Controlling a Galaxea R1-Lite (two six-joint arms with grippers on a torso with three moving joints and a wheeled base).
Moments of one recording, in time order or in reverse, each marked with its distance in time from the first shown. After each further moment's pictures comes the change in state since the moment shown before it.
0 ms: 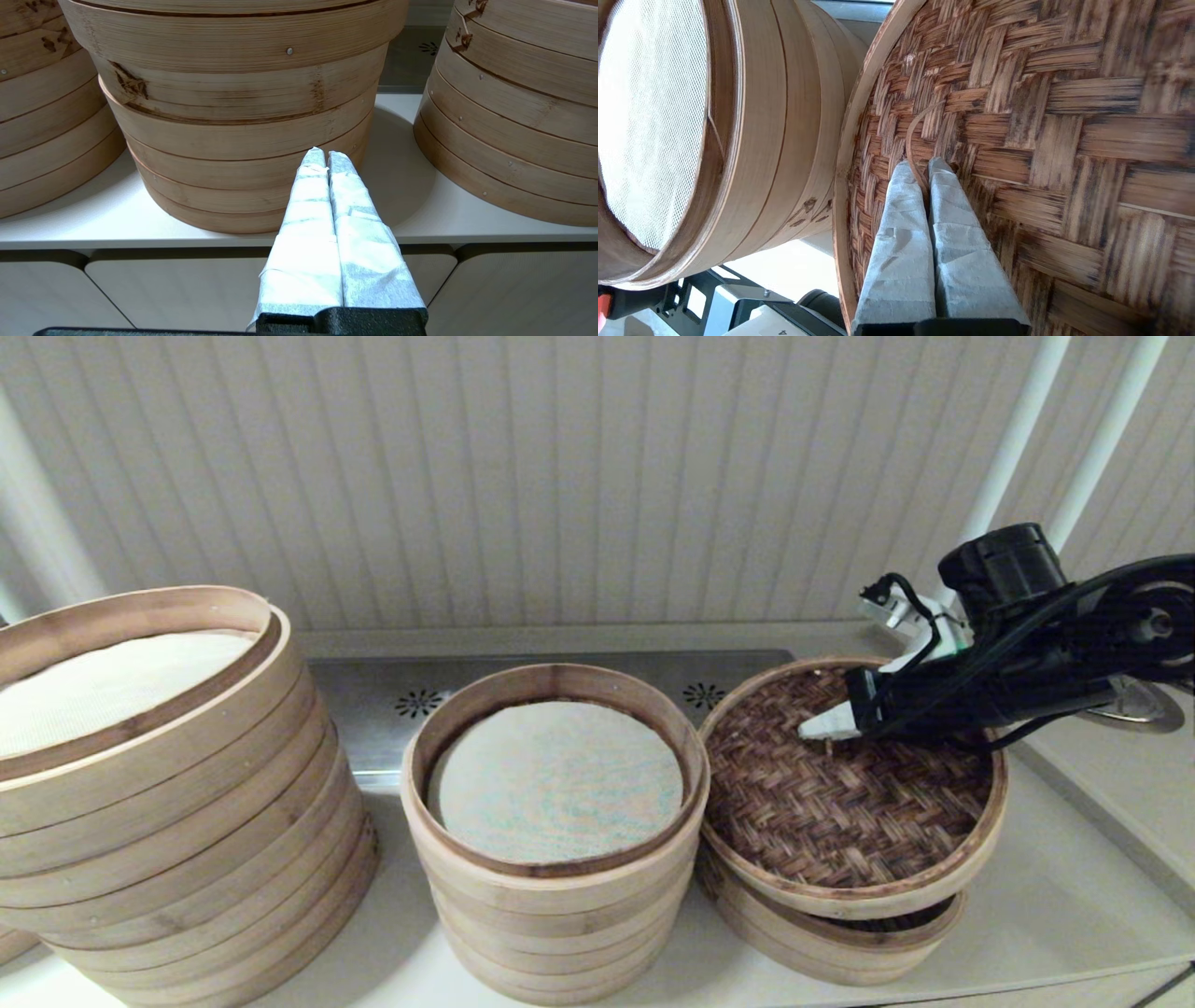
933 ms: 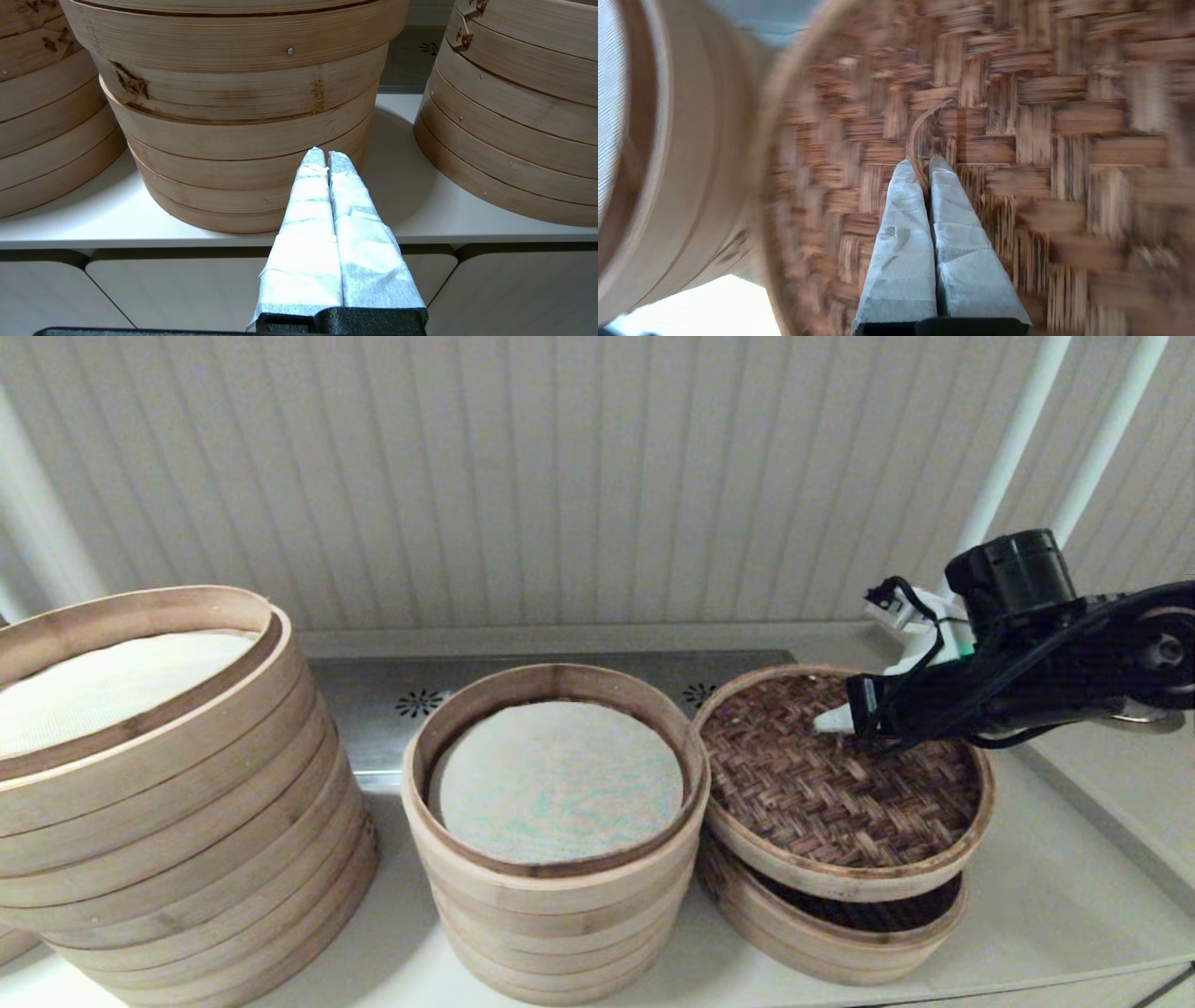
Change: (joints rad) left arm 0.000 0.000 0.000 0.000 0.000 0.000; right arm 0.015 -0.032 0.096 -0.148 -0.202 -0.069
